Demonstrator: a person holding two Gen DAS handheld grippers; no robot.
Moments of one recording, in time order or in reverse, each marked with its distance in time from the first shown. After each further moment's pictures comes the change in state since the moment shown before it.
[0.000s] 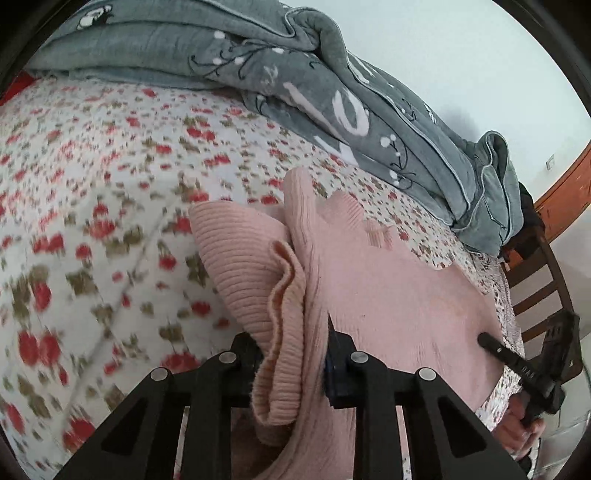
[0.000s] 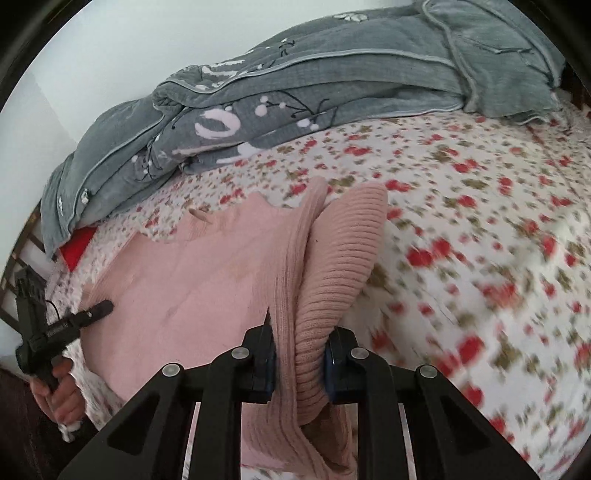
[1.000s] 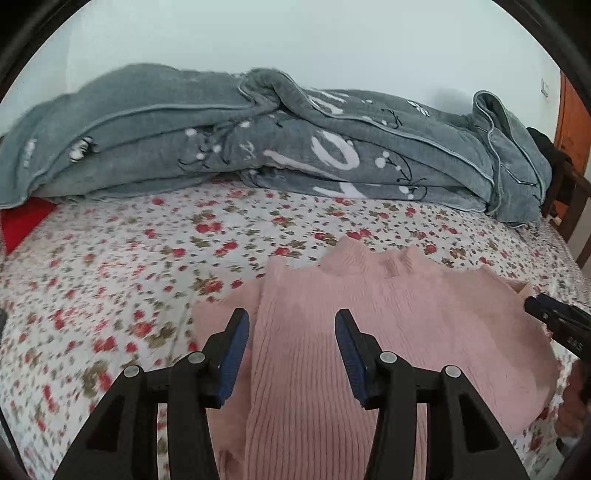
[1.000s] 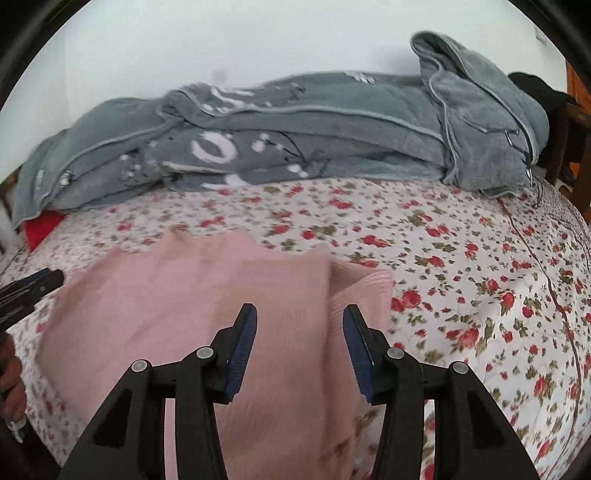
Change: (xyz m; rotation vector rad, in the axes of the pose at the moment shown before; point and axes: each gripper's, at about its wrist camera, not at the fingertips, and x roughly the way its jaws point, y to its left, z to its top) left arm -0.010 -0.070 0.016 0.303 -0.189 0.273; right arm 0.011 0.025 0.010 -0.128 -0.165 -0.180
